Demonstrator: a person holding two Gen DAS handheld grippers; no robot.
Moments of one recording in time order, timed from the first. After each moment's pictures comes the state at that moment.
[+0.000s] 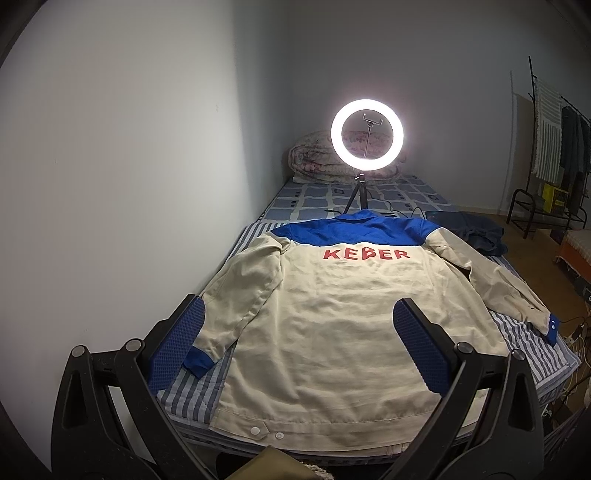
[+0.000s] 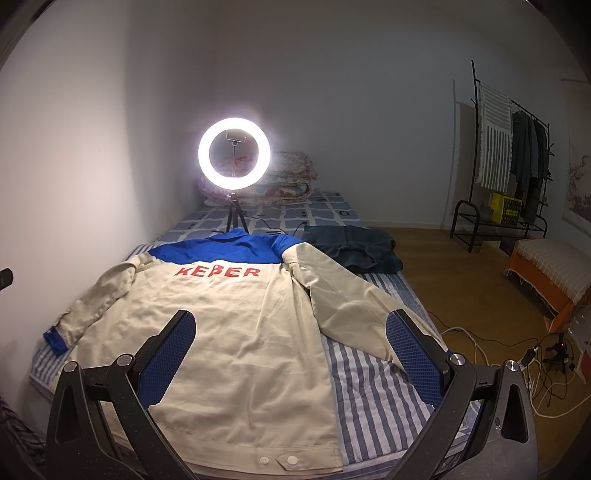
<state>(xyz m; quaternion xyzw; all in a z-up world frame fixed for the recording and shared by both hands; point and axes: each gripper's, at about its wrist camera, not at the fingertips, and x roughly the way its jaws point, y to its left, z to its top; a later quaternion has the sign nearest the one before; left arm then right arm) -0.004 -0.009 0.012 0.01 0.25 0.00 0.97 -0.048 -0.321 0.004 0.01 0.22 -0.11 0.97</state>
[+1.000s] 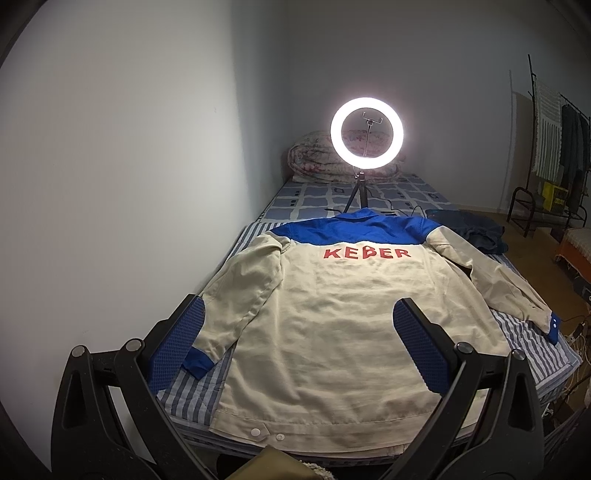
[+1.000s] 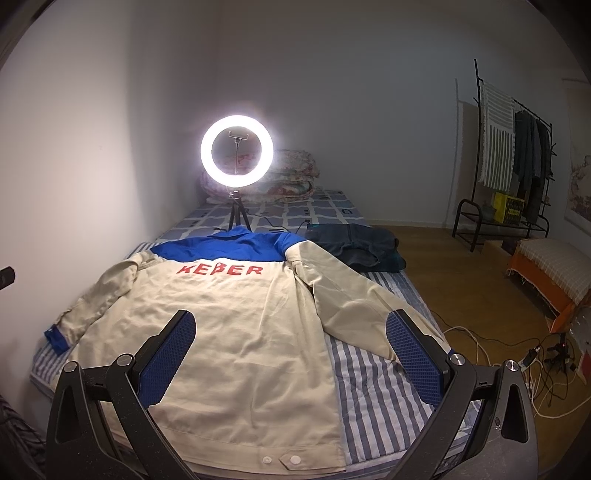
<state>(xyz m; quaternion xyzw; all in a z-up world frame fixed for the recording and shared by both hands) -0.003 -0.016 0.020 0.01 0.25 0.00 0.97 -0.046 -0.313 -0.004 0.01 0.22 -0.11 0.97</state>
